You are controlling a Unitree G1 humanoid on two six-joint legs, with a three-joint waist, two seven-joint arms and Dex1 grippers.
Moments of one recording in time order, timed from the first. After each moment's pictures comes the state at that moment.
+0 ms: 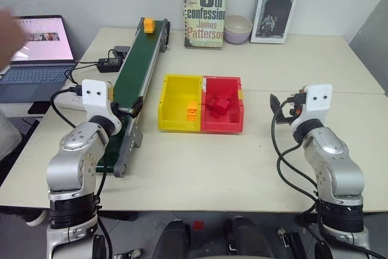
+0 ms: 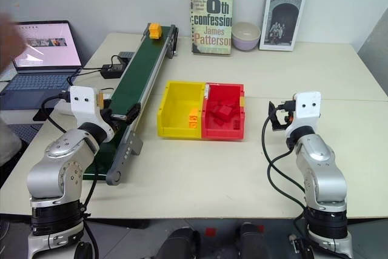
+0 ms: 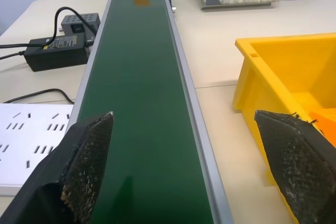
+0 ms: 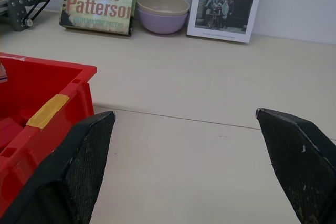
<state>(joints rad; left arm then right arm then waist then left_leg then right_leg) -0.35 0.46 0.30 -0.24 -0.32 0.73 -0.25 -0.30 -0.28 -0.15 -0.37 0.18 0.63 0.11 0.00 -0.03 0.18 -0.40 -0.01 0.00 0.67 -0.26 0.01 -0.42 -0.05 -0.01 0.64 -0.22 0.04</state>
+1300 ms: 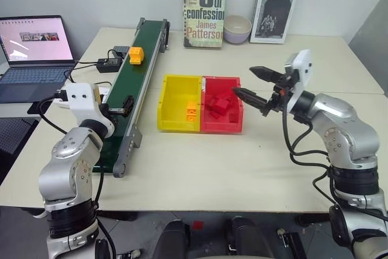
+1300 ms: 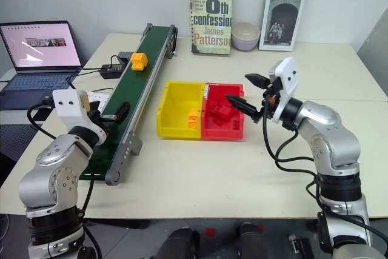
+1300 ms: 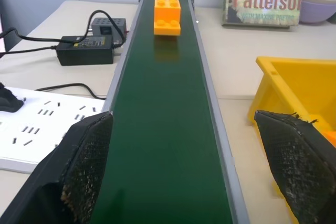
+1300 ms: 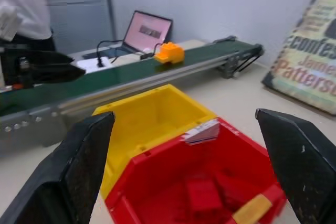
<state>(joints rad) -0.31 0.43 0.39 -0.30 -0.36 0.73 -0.20 -0.60 -0.47 -0.05 -0.18 0.50 0.63 0.76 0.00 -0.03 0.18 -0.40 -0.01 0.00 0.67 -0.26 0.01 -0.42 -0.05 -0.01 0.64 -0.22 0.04</state>
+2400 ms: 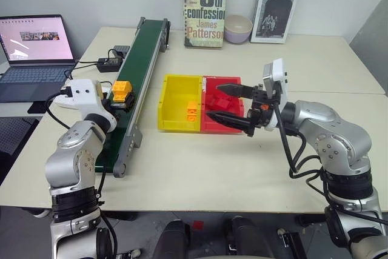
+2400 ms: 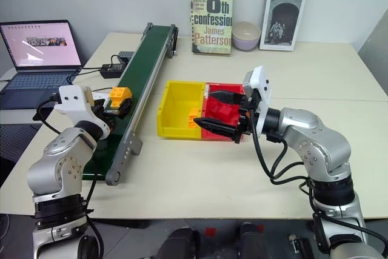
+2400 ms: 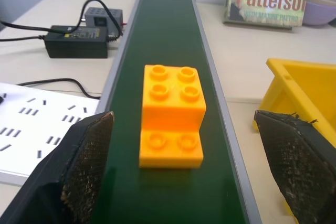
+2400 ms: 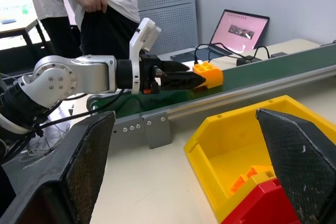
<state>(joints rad) -0.40 0.43 0.36 -0.11 -0.37 0.69 -0.22 -0.60 -0.46 0.02 -0.37 0.70 0.78 0.78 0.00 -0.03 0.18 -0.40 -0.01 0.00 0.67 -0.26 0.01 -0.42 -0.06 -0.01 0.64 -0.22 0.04</state>
